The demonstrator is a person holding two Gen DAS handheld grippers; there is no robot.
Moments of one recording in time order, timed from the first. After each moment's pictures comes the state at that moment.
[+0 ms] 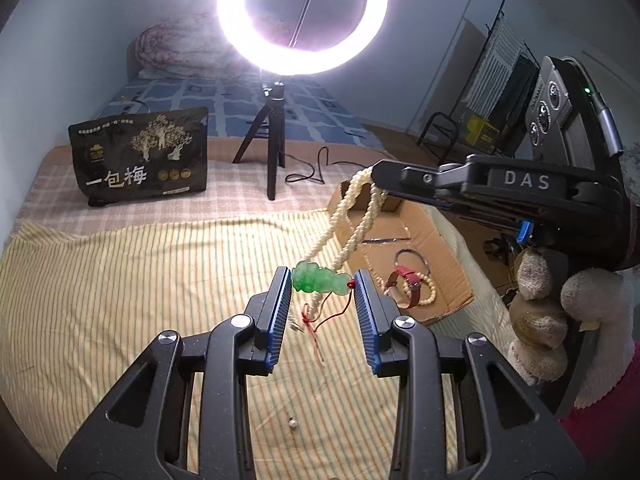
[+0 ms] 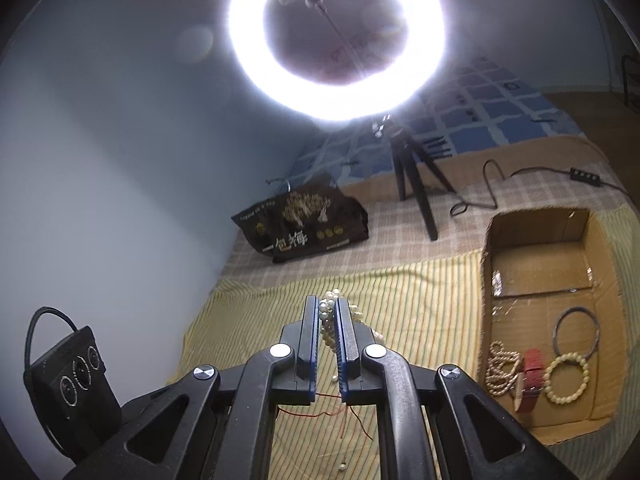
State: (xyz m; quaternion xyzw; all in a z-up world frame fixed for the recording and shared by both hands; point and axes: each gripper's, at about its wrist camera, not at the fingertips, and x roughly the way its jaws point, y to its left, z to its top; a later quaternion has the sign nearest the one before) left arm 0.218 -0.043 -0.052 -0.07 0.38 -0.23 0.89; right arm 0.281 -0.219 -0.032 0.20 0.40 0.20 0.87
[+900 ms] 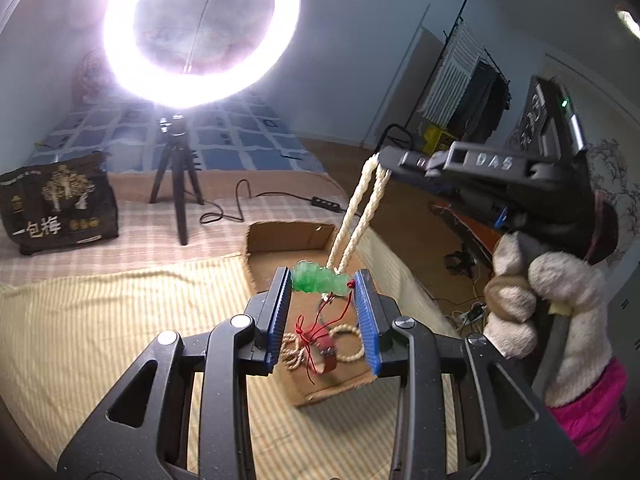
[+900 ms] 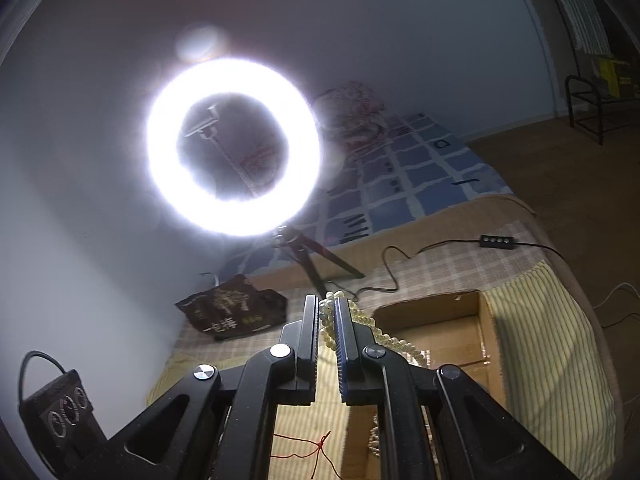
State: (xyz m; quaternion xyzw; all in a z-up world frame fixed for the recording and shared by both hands) left arm 0.248 -0.147 -0.027 -0.08 0.34 -0.30 0.89; right arm 0.300 -0.348 0.005 0.22 0.33 0.10 0.91
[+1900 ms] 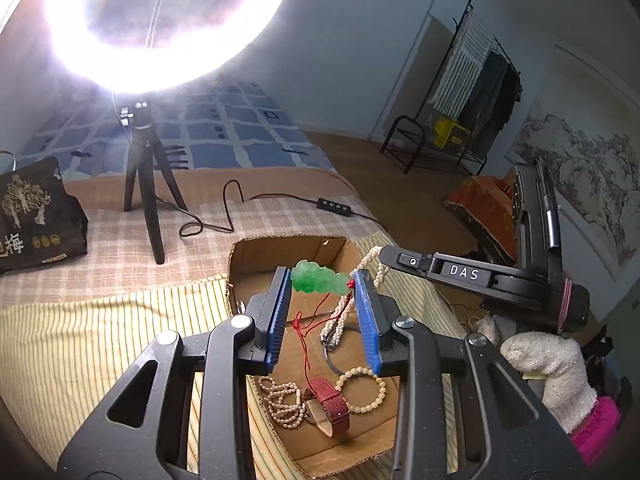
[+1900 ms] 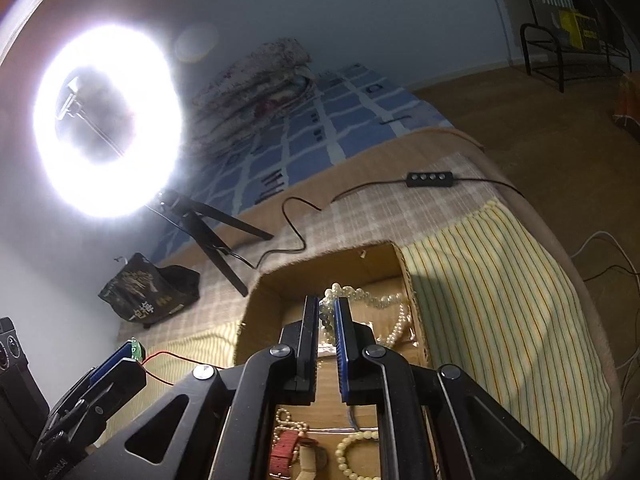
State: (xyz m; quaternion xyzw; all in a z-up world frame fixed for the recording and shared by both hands) left arm 0.316 -0.202 -0.069 -0.07 0.36 -0.29 0.89; right arm 0.334 -0.413 -0.095 0.24 0.41 0.02 0.88
